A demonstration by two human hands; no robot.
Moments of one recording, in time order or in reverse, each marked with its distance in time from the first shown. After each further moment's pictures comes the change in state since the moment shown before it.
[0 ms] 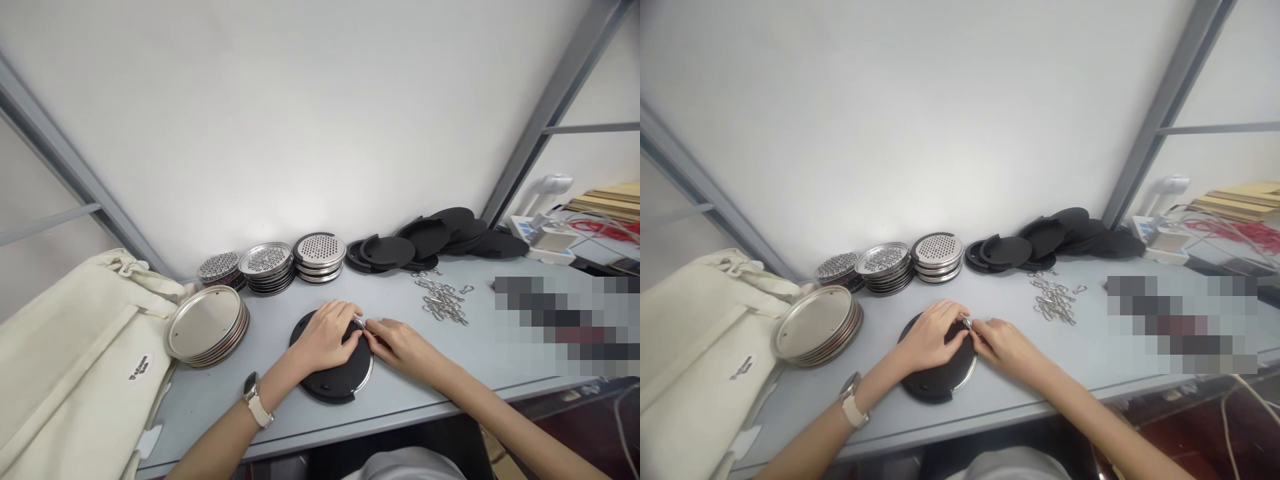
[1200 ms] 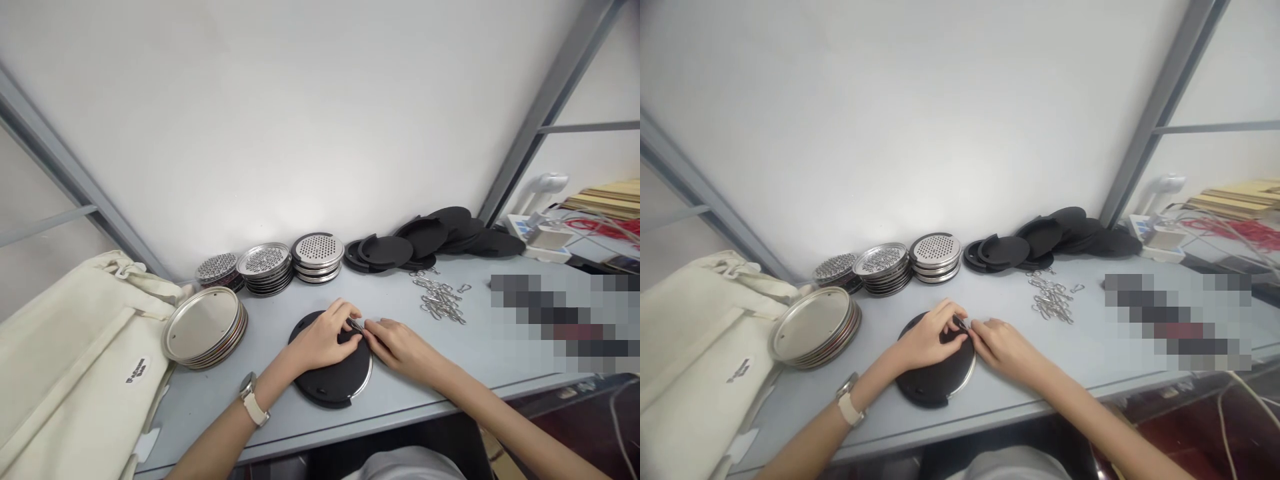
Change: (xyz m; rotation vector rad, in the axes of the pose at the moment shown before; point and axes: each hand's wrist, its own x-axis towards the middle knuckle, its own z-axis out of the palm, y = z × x) left_hand -0.002 -0.005 0.000 -0.328 -0.063 -0.074; right_hand -0.001 -0.001 -0.002 -0.021 0.000 -0.014
